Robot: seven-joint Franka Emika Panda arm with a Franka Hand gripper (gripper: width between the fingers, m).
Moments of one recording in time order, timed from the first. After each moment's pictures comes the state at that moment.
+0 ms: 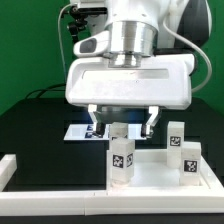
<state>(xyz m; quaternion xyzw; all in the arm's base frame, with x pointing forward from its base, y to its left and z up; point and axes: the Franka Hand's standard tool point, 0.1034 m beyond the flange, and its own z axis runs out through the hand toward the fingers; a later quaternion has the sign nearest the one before) 0.627 0.003 0.113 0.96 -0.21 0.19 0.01</state>
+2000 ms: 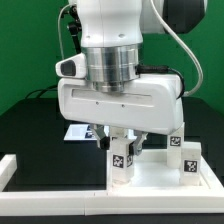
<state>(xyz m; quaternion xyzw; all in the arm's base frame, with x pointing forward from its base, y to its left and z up) 0.630 0.000 0.086 0.95 -0.30 -0.01 -0.02</state>
